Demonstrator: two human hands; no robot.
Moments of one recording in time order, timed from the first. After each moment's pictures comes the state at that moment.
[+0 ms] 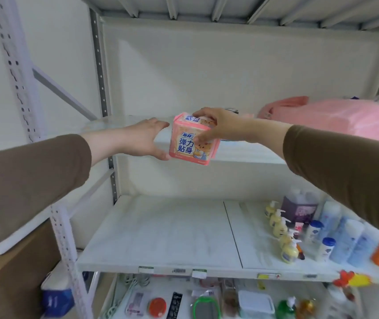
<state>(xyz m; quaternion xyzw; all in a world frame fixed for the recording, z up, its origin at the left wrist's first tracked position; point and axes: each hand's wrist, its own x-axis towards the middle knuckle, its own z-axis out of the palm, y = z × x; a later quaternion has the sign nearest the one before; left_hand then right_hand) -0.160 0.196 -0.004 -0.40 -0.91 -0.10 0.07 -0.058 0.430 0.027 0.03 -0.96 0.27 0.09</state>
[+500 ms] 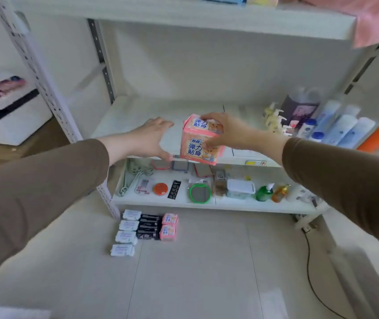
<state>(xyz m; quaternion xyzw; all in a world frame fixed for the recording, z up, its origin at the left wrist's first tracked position) -0.026 0.176 -0.261 -0.38 -0.91 -0.10 -0.12 0.071 0.415 -0.243 -0.04 -0.96 0.27 -0.03</state>
